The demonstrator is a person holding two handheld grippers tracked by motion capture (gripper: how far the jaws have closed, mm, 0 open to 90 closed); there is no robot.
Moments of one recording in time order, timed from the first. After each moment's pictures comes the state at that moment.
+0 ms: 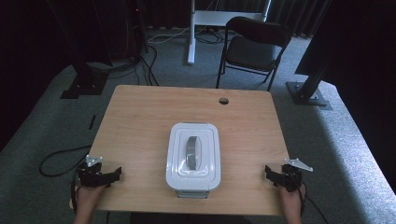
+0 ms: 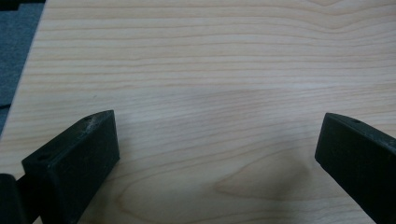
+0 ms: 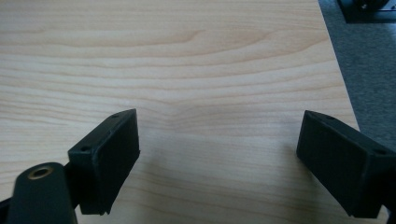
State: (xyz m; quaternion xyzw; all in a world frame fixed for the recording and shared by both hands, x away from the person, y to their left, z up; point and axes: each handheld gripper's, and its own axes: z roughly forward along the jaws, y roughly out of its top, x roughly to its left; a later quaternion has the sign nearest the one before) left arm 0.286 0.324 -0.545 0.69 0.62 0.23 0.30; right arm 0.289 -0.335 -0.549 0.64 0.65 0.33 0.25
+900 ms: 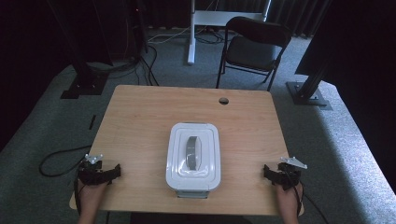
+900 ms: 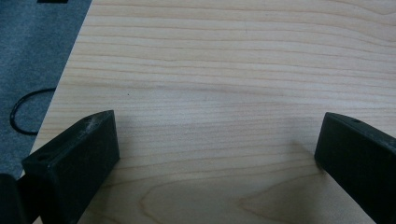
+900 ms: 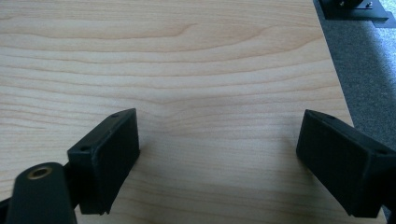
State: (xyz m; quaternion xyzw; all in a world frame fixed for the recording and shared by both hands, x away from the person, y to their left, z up) left arm 0.293 0.318 -0.546 0.66 0.66 0.26 0.26; right arm 0.296 -0.326 -0.550 0.64 0.66 0.29 0.27
